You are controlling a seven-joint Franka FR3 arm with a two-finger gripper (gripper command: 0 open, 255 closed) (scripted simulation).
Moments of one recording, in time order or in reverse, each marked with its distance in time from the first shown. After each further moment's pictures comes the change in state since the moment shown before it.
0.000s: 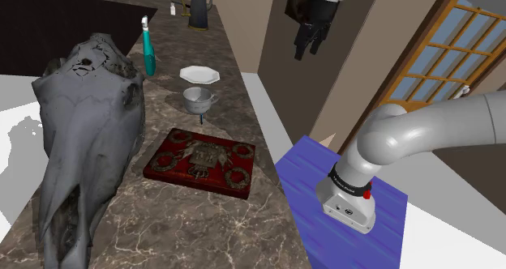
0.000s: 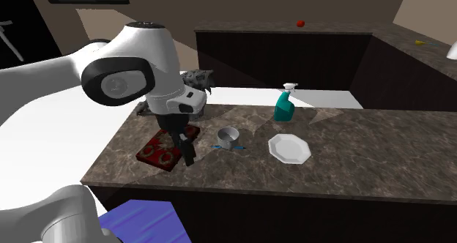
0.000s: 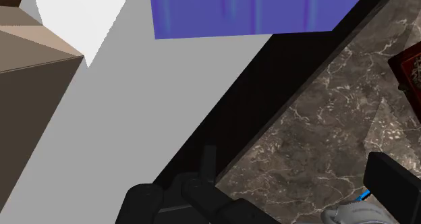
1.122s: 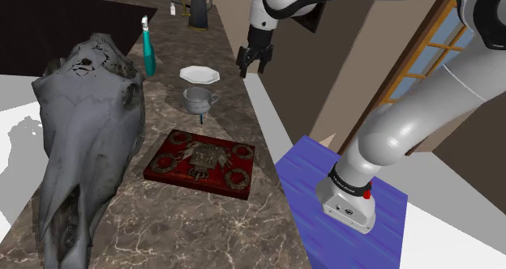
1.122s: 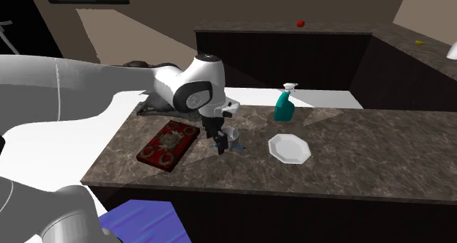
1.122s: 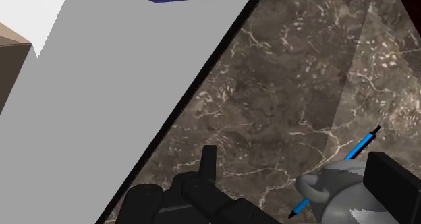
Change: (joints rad) arm 0.038 0.487 0.064 0.084 0.095 0.384 0.123
